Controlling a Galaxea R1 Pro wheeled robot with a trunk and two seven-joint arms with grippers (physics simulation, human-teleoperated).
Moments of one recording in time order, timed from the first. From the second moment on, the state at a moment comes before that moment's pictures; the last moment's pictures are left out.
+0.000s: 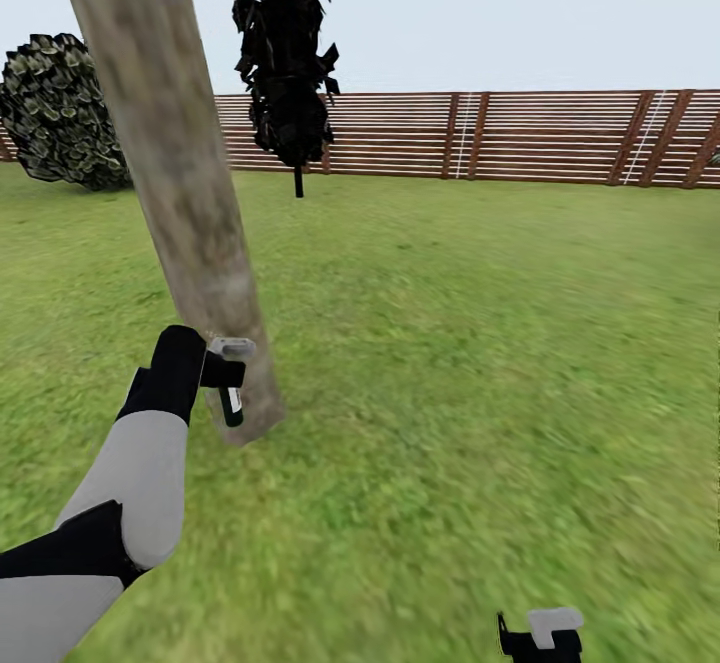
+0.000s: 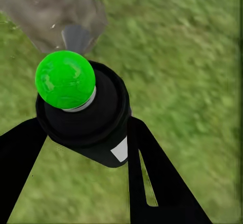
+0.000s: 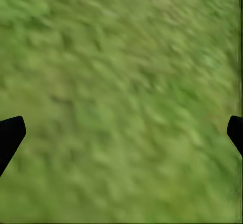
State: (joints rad) left arm -1.09 -0.06 0.43 -0.81 -0.86 1.00 -0.59; right arm -0.41 -0.07 -0.33 -0.05 0.49 -0.56 -0.19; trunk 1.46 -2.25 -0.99
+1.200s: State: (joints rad) left arm -1.05 0.01 0.45 -0.80 -0.87 0.99 -0.58; right arm -0.41 -0.07 -0.33 -0.05 0.49 -0.56 -0.19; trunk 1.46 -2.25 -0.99
